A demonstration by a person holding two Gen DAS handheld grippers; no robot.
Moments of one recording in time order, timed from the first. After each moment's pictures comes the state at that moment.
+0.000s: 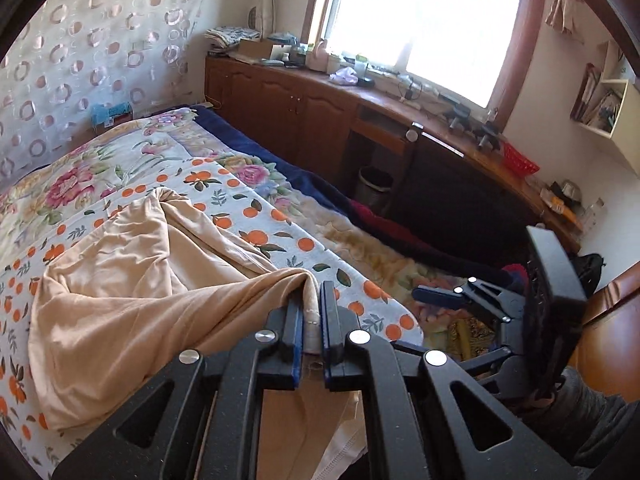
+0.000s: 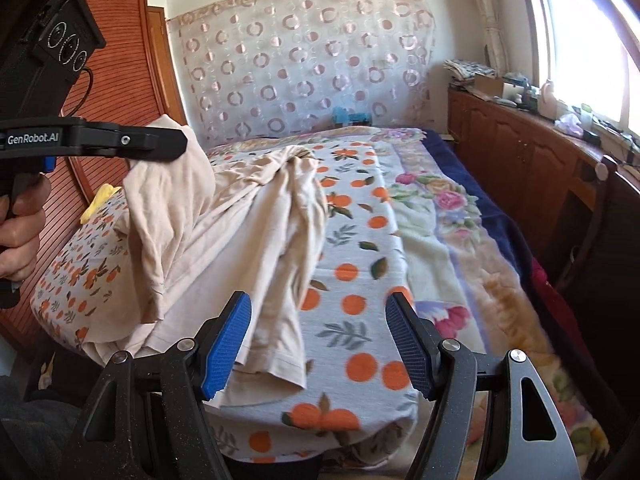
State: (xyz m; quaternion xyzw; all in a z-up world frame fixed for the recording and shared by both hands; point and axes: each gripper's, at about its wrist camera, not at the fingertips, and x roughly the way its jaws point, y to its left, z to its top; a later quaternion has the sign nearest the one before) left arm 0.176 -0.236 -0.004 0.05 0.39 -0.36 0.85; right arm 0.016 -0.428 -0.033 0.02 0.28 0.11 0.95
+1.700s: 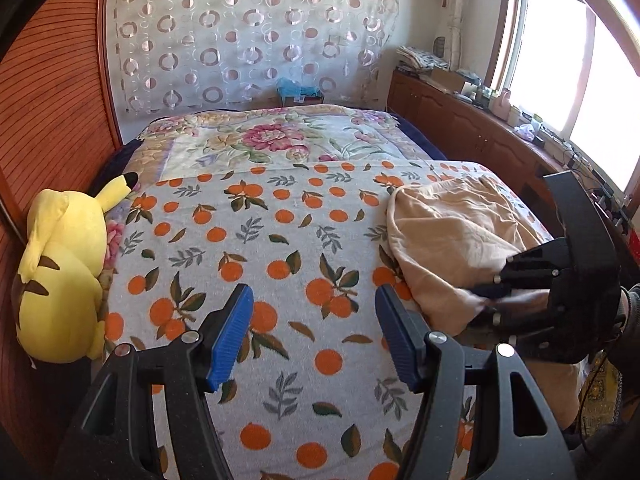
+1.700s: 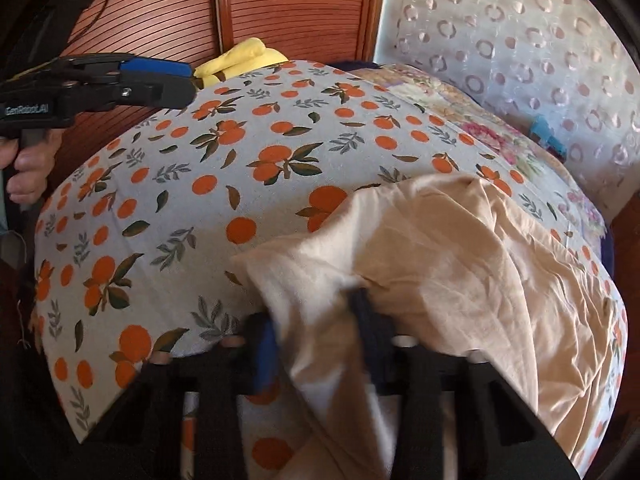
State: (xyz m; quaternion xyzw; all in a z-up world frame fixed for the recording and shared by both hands) left arm 0.208 0.097 -0.060 -0.03 0.38 -0.10 0.92; right arm 0.231 -0.112 -0.046 -0.25 0.37 0.36 0.82
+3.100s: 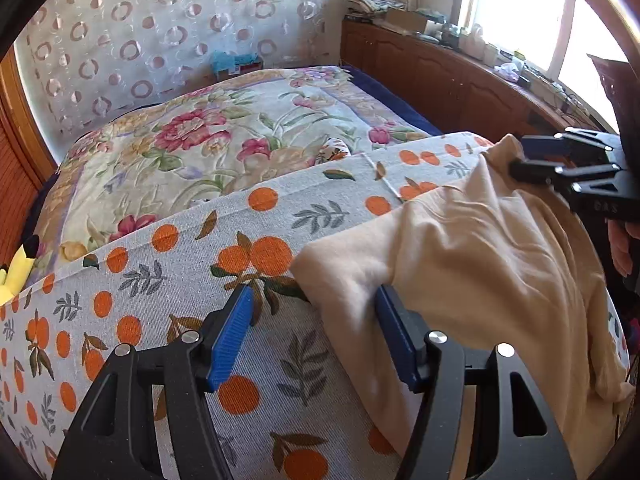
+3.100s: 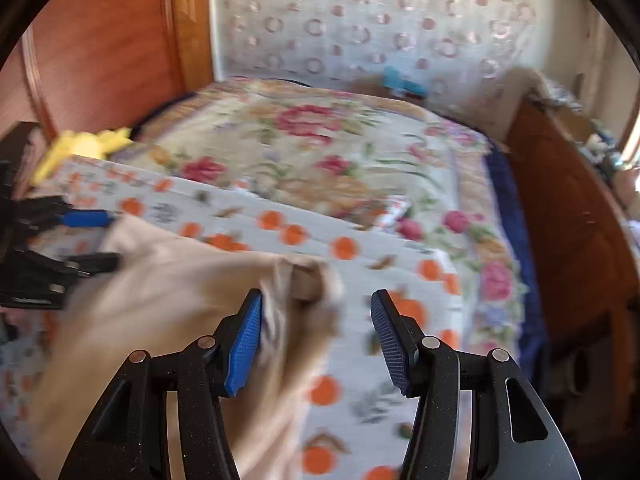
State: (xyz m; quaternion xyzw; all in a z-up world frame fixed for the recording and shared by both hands) left arm 0.387 -0.076 -0.111 0.05 0.44 -0.16 0.88; right arm 0.444 -0.278 -0.024 -0.14 0.37 0.13 0.91
